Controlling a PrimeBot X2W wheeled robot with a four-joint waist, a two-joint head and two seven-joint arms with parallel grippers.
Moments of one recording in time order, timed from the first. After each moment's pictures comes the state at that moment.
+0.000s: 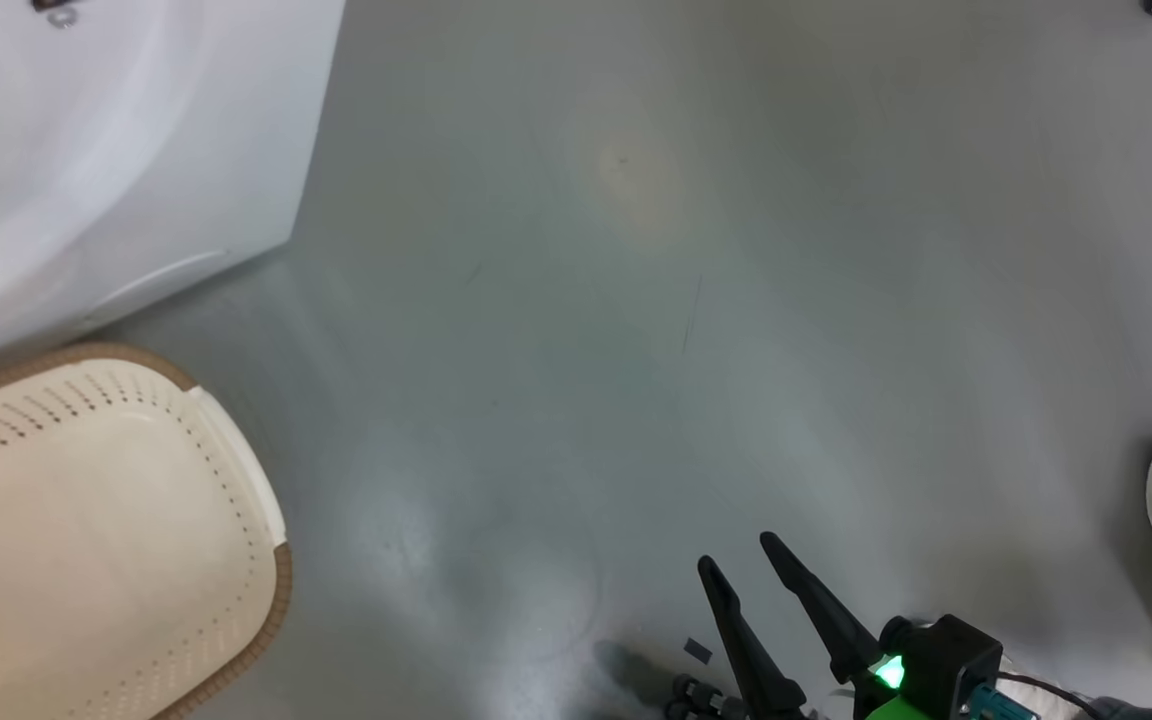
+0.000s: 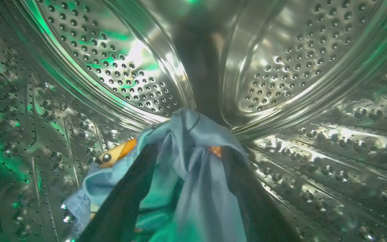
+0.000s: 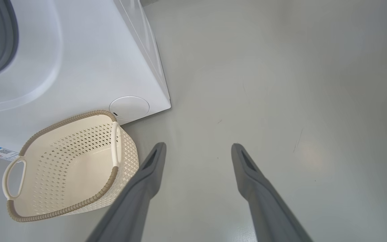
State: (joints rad) left arm -1.51 0.45 -0.09 1.24 -0.24 0.19 -0.20; right arm 0.03 -0.03 0.31 0.07 0.37 0.13 -0.25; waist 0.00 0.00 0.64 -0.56
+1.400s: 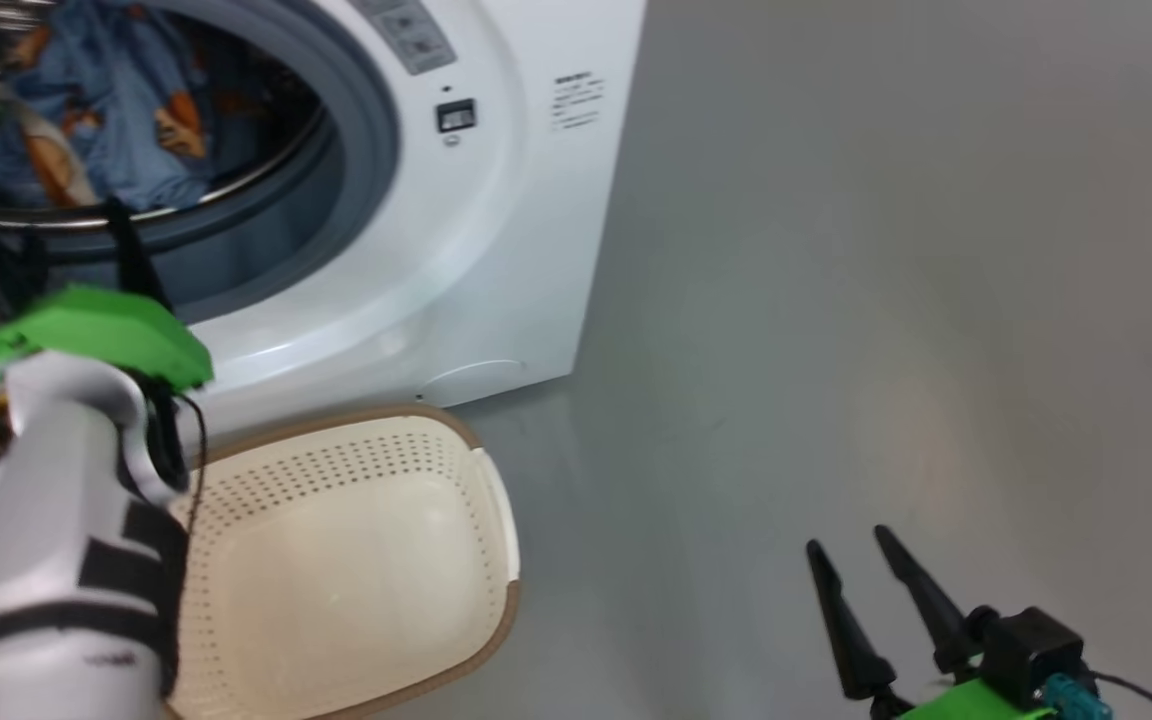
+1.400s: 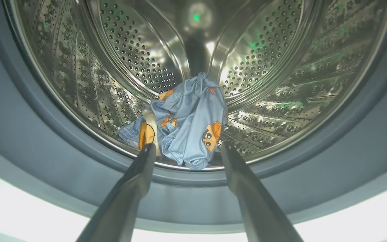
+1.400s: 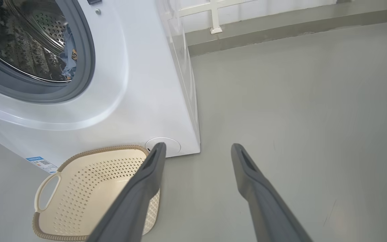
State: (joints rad) left arm -0.85 0.10 0.01 0.90 -0.34 0.06 -0.26; right arm 0.03 -0.04 0.12 0.12 0.24 0.13 -0.25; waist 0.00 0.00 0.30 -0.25
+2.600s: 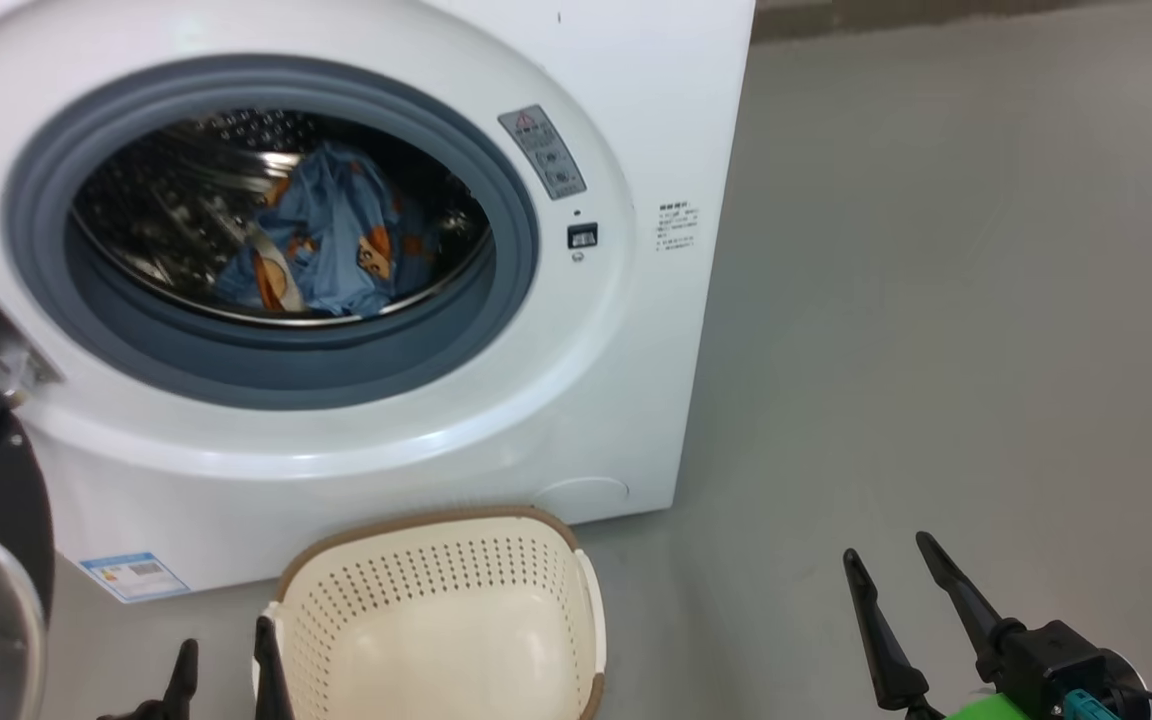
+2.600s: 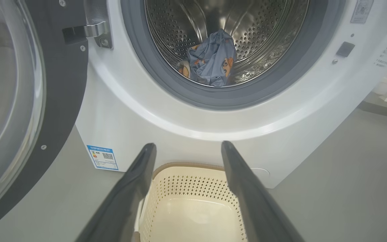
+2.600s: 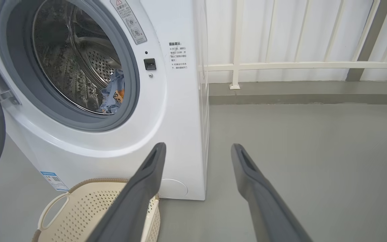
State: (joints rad) left arm 0.07 0.04 -0.06 0.22 -0.36 0.14 -0.26; right arm 0.06 -0.04 0.03 0.09 0.11 0.13 -0.25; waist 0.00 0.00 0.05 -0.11
